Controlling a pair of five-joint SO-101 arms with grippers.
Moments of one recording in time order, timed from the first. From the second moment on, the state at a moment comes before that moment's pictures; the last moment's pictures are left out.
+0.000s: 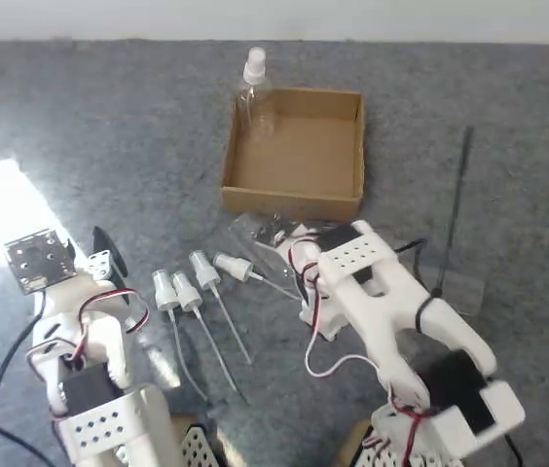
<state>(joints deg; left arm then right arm) -28.0 -89.7 86.4 44.0 7.5 -31.4 -2.6 38.3 71.9 21.8</state>
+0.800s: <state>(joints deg) -28.0 -89.7 86.4 44.0 7.5 -31.4 0.4 32.0 78.4 19.8</state>
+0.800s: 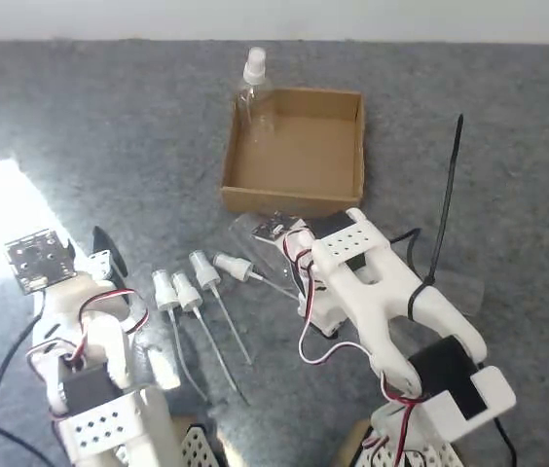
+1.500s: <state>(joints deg) -28.0 -89.7 86.4 44.0 7.5 -31.3 0.3 32.0 78.9 19.5</state>
